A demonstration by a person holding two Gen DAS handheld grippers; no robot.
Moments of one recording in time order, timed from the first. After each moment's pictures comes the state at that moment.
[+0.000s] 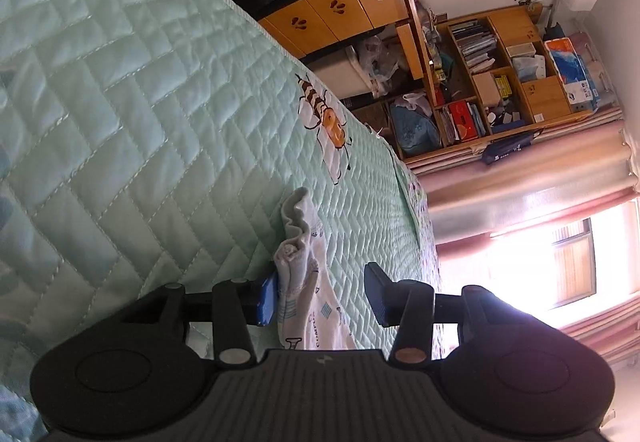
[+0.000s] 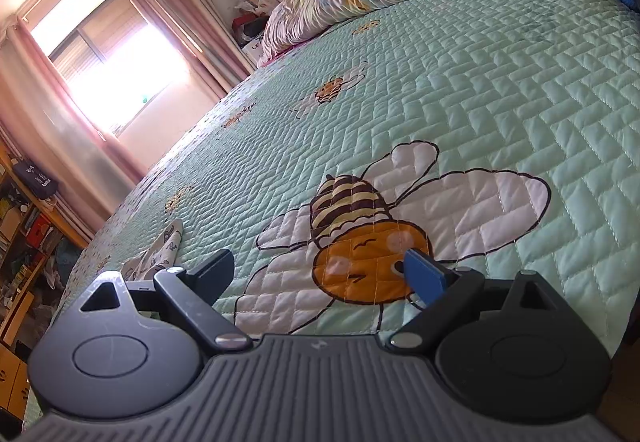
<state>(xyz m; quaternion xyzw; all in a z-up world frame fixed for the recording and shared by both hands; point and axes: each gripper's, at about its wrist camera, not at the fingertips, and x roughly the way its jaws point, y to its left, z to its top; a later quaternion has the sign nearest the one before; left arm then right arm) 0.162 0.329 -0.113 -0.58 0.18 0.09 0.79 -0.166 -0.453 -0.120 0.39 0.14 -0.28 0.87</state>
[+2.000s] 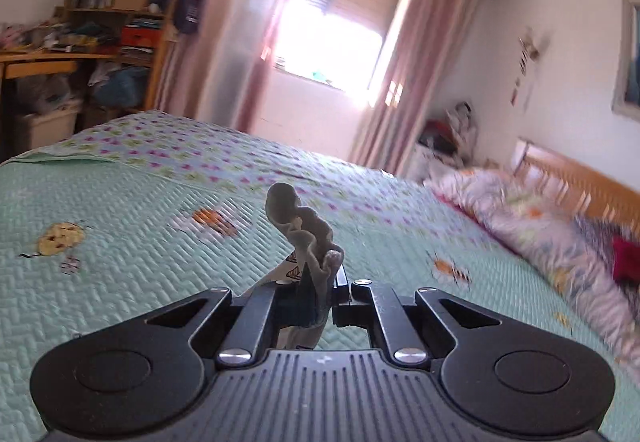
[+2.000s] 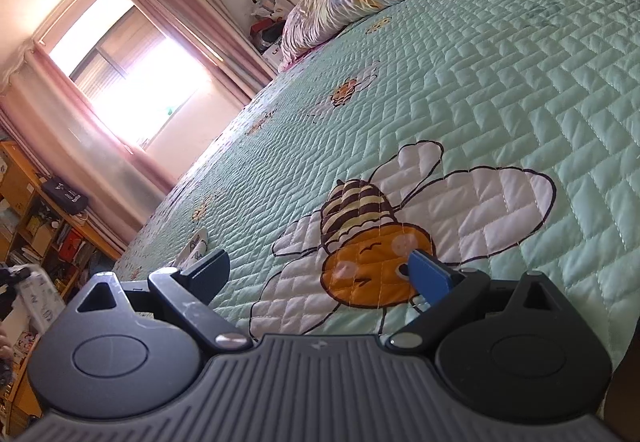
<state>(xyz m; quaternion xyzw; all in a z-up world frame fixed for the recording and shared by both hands) 0.178 -0.158 0.043 -0.08 0.21 -0.22 0.95 -0.178 -0.464 -0.126 0.42 0.11 -0.24 0.87</state>
